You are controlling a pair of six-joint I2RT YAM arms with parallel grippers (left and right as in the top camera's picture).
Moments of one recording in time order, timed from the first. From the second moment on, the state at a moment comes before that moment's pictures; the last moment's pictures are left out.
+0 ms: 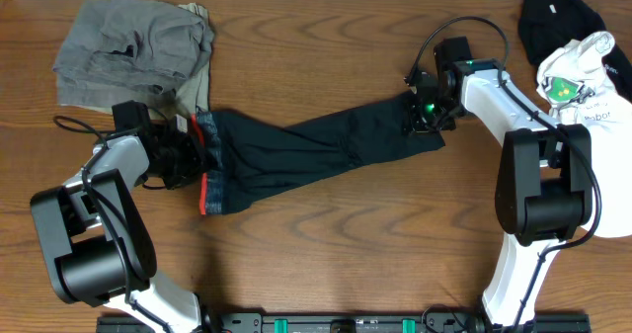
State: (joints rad) left arm 0.30 1.83 0.96 -0.56 0.54 -0.20; right arm 0.13 2.10 1.48 -0.84 -0.39 -0.01
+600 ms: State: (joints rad) left arm 0.40 1.42 0.94 -0.66 0.52 -0.19; right arm 0.13 2.10 1.48 -0.85 -0.39 -0.01
